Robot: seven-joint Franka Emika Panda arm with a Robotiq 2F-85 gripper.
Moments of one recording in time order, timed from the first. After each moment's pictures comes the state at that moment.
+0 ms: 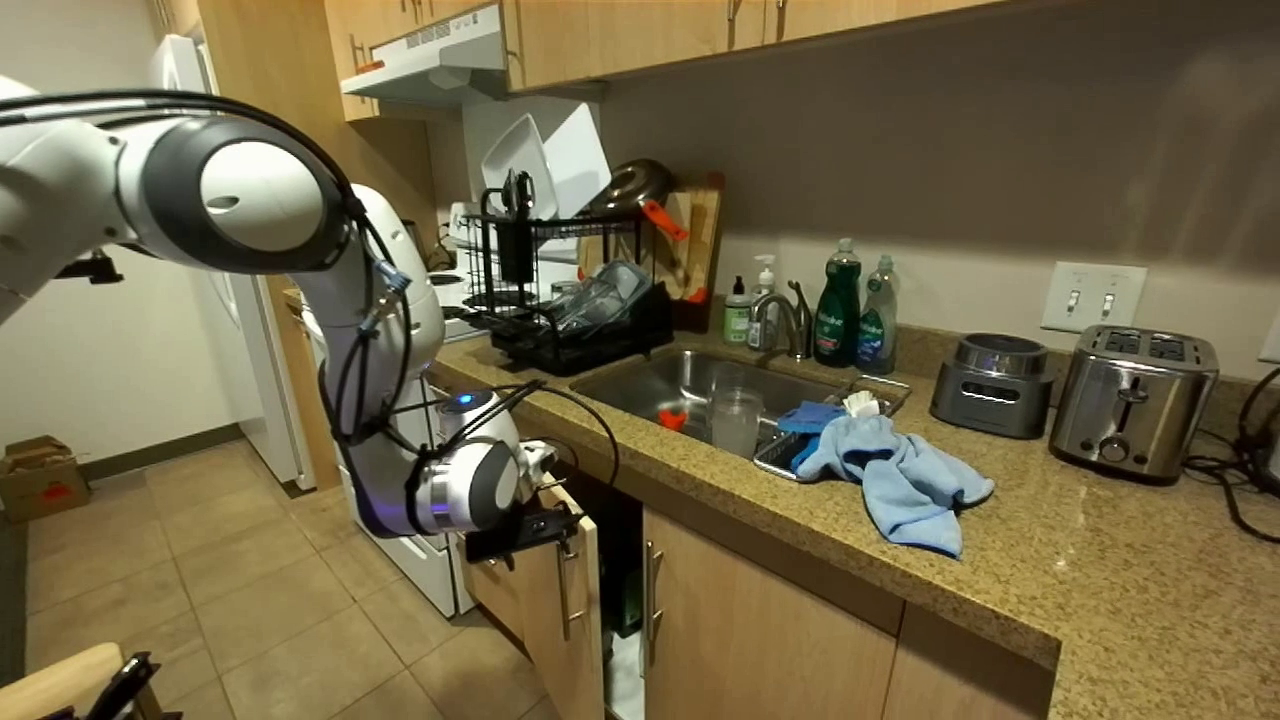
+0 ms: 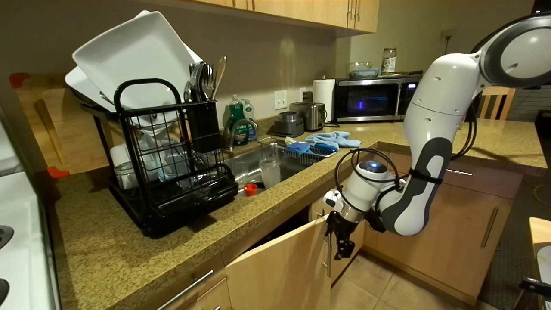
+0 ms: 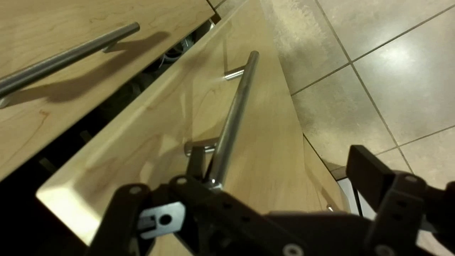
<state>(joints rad) 0.11 0.87 -0.01 -2.03 -0.52 3.22 -0.26</state>
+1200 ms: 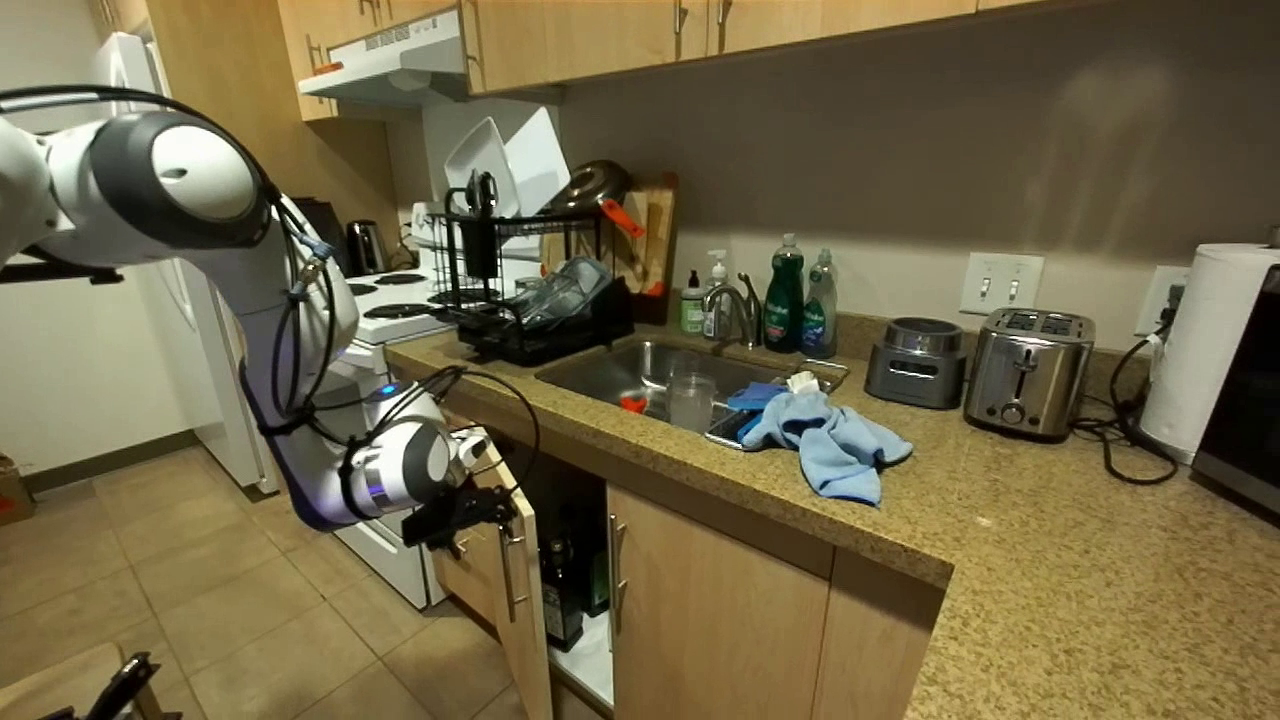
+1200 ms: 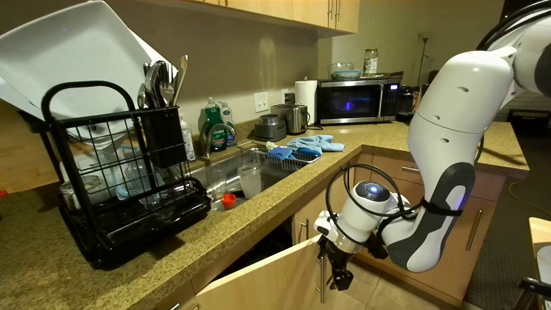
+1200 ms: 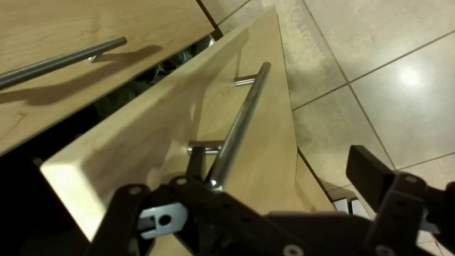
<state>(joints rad) 0.56 0.87 -0.22 -2.07 -0.37 3.23 -0.17</state>
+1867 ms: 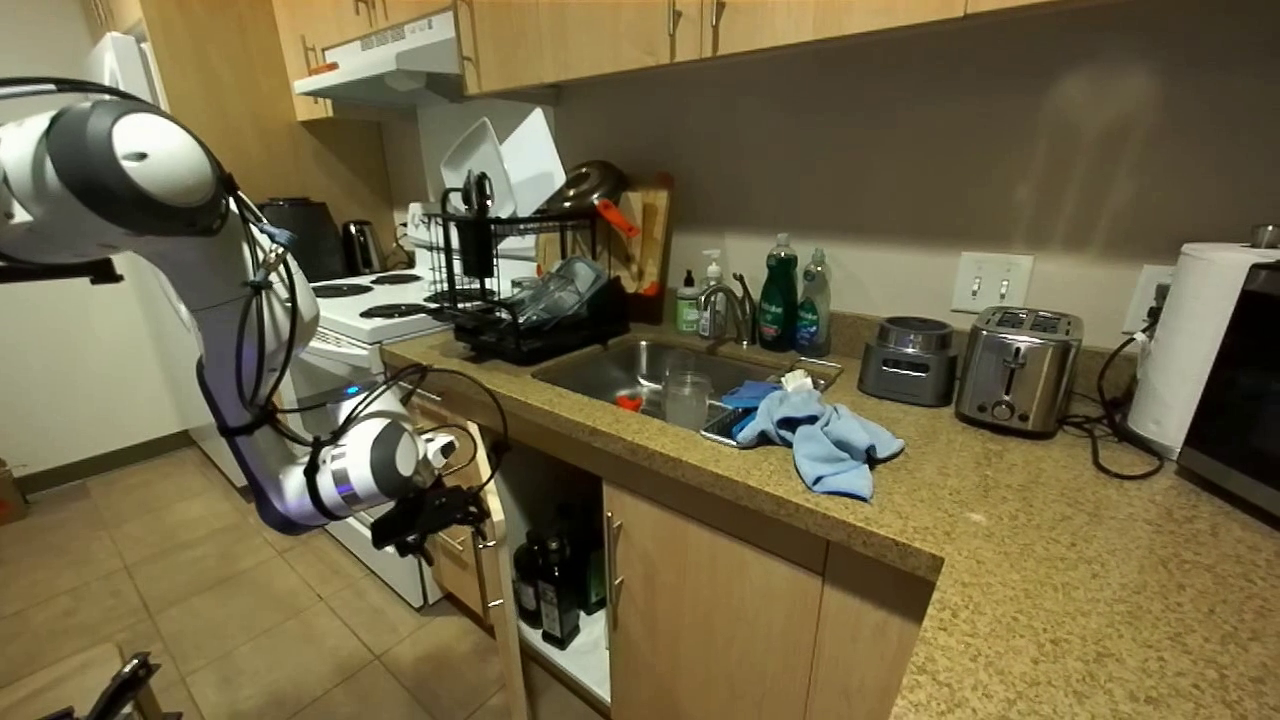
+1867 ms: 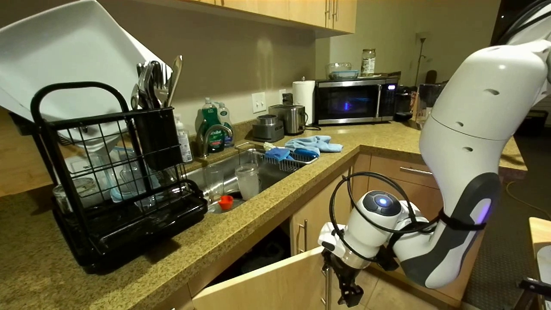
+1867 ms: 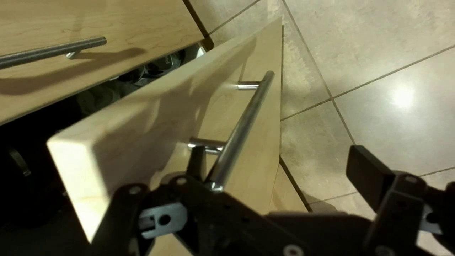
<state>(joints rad) 0.71 0.85 -0.29 -2.13 -0.35 3.22 -0.15</state>
